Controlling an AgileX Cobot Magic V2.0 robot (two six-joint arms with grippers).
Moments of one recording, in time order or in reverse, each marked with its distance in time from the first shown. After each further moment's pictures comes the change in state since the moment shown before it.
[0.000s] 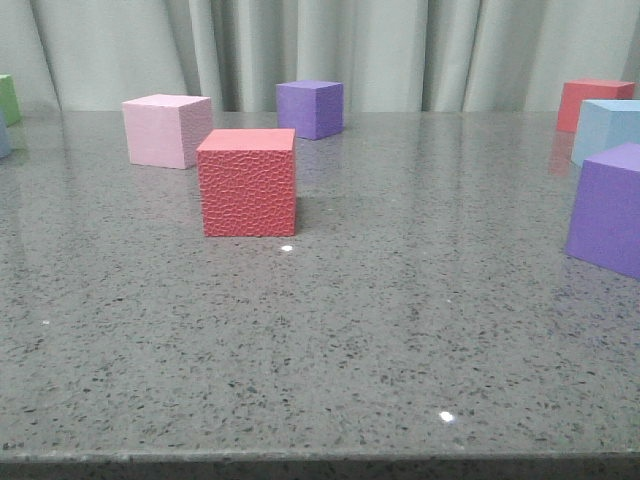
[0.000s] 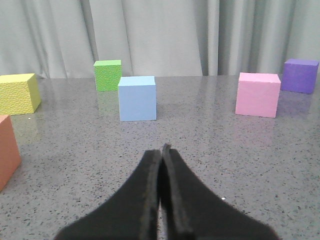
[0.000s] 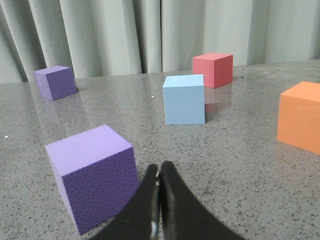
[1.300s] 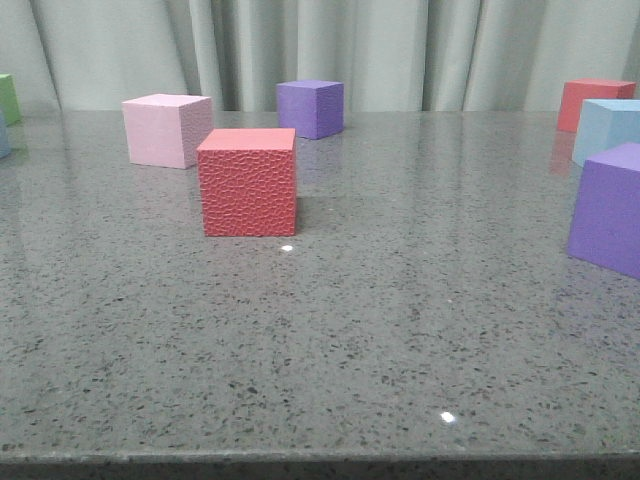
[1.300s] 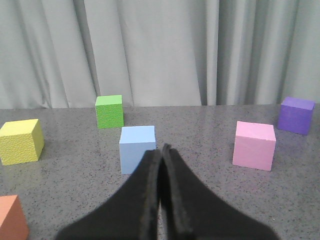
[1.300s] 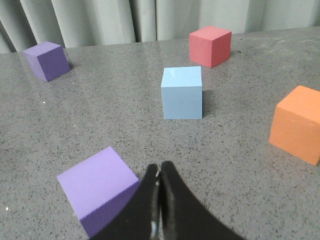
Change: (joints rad) left arm 0.000 0.344 -0.405 0.000 0.096 0.000; right arm 0.000 0.365 -0.456 0.011 0.355 0.000
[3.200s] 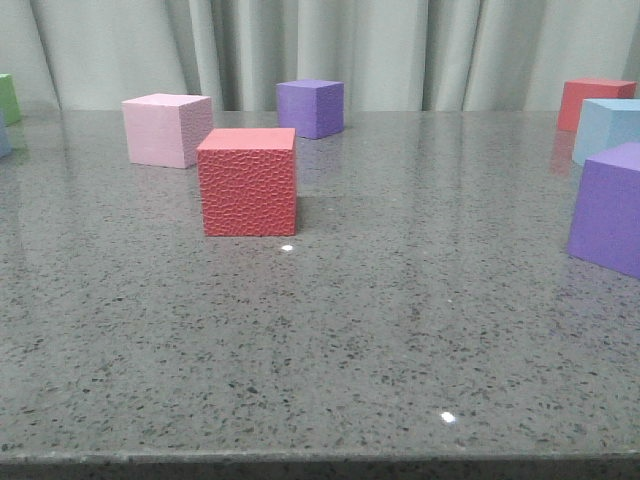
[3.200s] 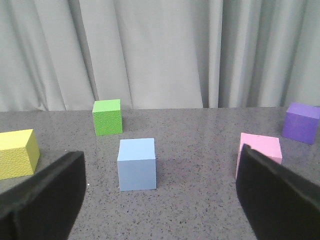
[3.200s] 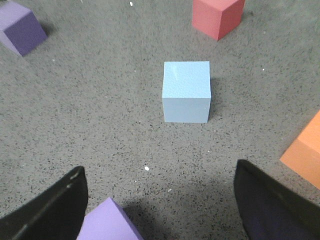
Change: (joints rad) left arm 0.000 0.187 -0.140 0.000 -0.014 0.000; right arm 0.000 0.623 -0.578 0.005 0.304 0.000
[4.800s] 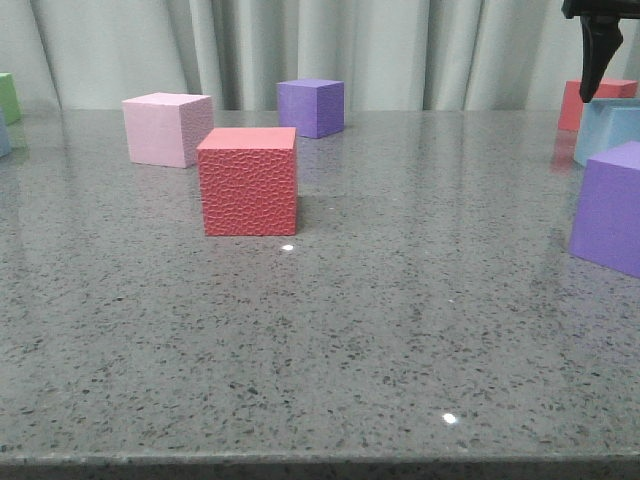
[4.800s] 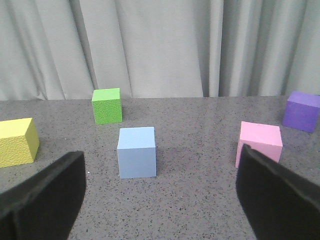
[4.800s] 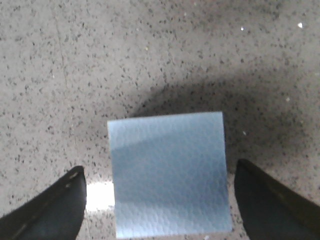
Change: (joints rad) left arm 0.000 0.000 -0.004 0.000 0.050 0.000; right arm -0.081 0.912 -0.755 0.020 0.368 0.026
